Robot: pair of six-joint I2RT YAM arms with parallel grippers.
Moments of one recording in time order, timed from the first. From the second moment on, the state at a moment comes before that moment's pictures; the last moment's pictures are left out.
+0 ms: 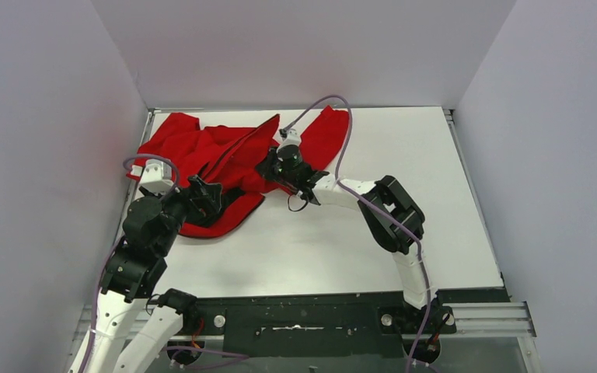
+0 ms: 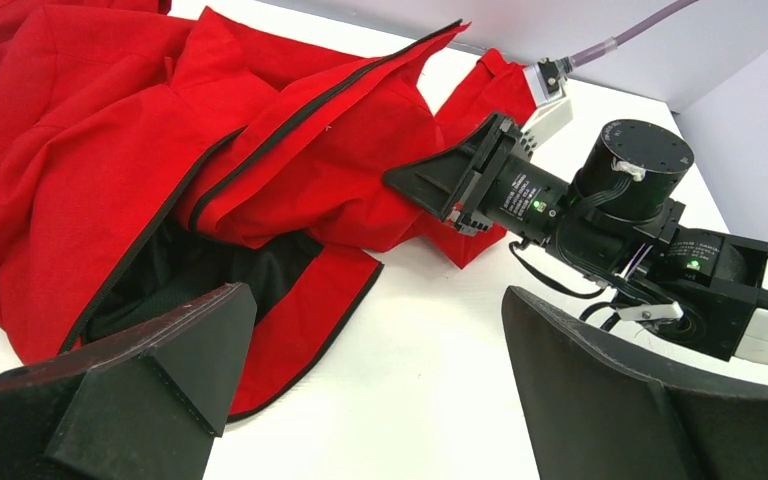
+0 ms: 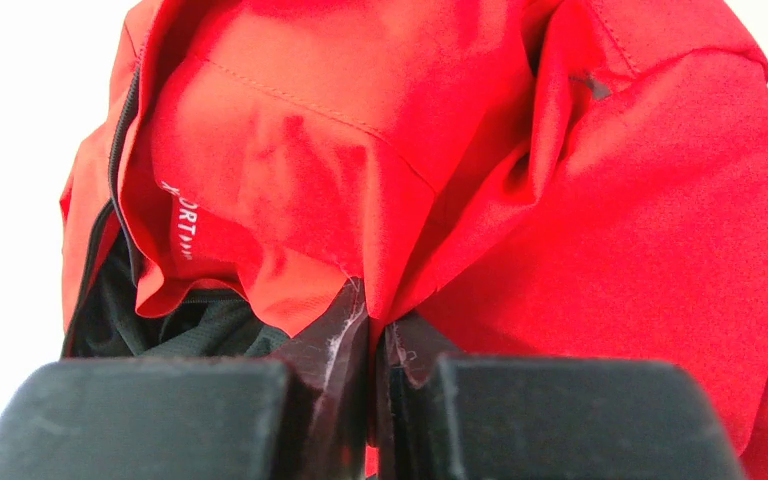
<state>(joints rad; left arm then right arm) -0.34 0.56 0.81 -0.45 -0.16 -0.44 0.77 2.13 1.45 0.31 0.04 0.73</state>
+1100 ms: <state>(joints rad) -0.33 0.85 0.79 -0.45 -0.11 -0.54 0.56 1.34 1.22 -0.19 0.05 0.37</state>
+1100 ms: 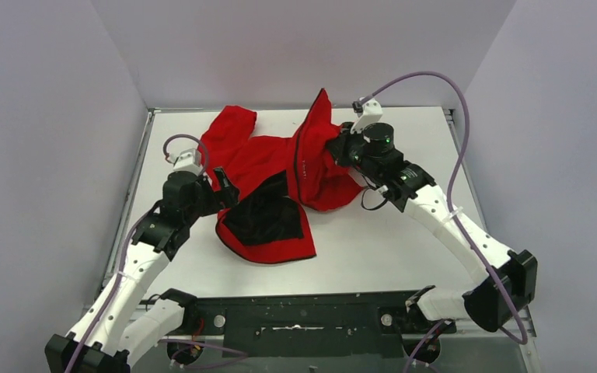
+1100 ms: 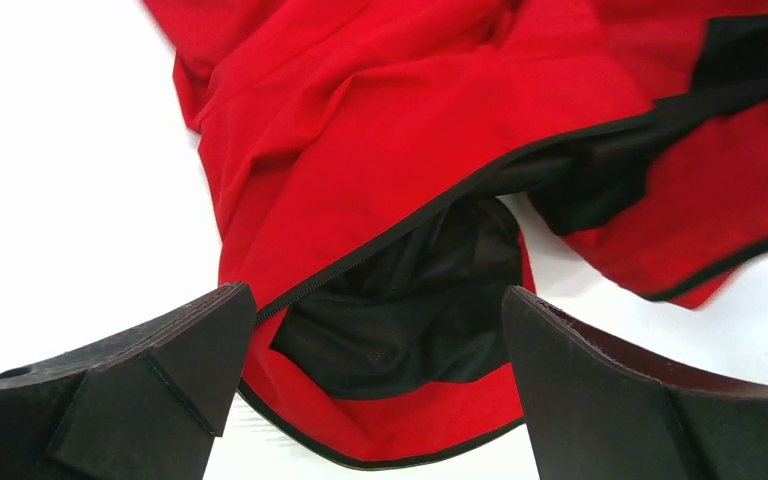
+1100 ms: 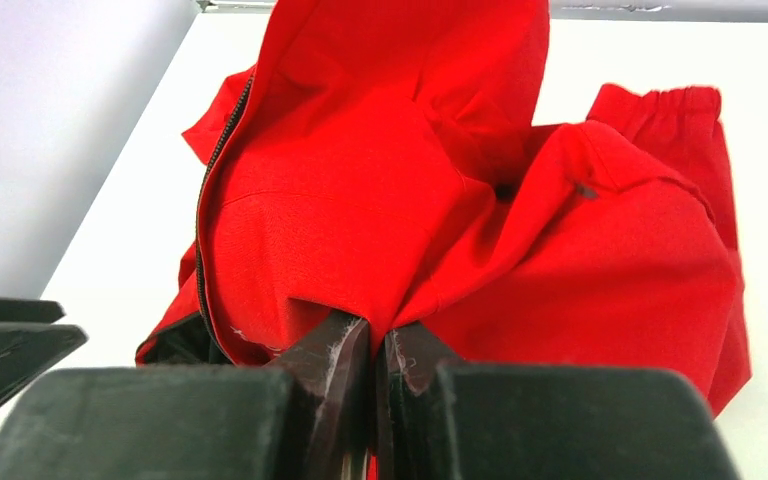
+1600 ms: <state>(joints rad) -0.53 1.15 0.76 -0.32 -0.22 -0.59 0.56 1.13 1.17 -0.39 0.04 0.31</state>
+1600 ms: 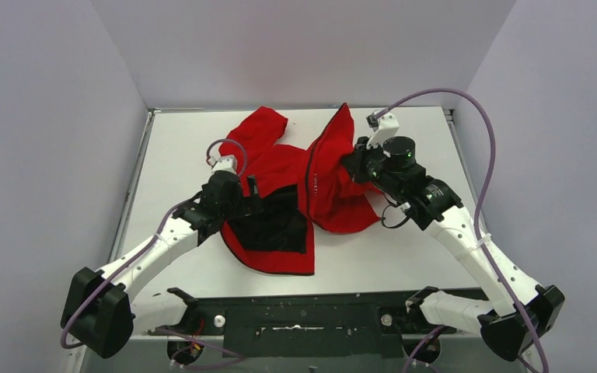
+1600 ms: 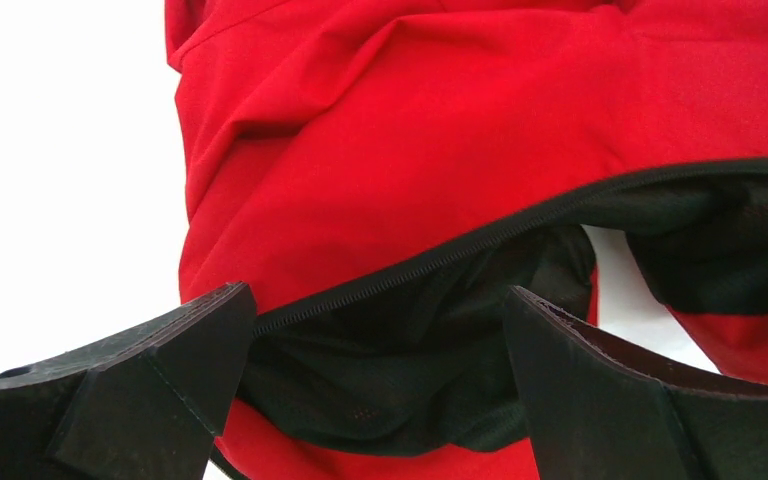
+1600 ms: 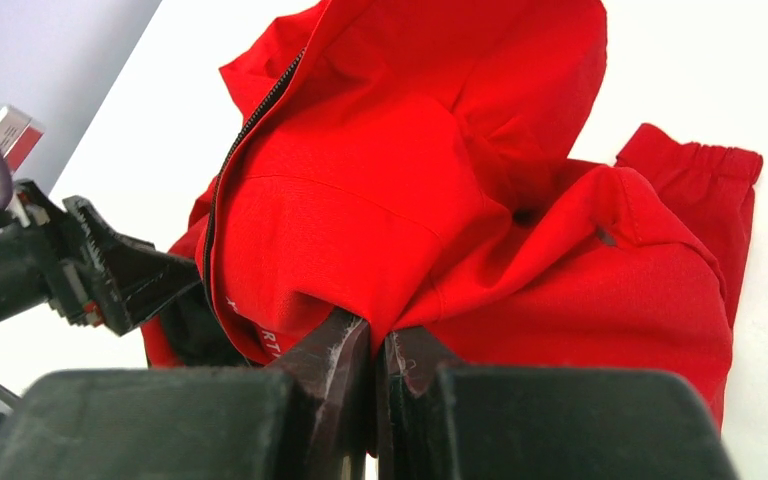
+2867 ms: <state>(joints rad) -0.55 1.31 0.63 -0.27 -0.36 -0.63 0.56 1.09 1.06 -0.37 -0.06 0.31</state>
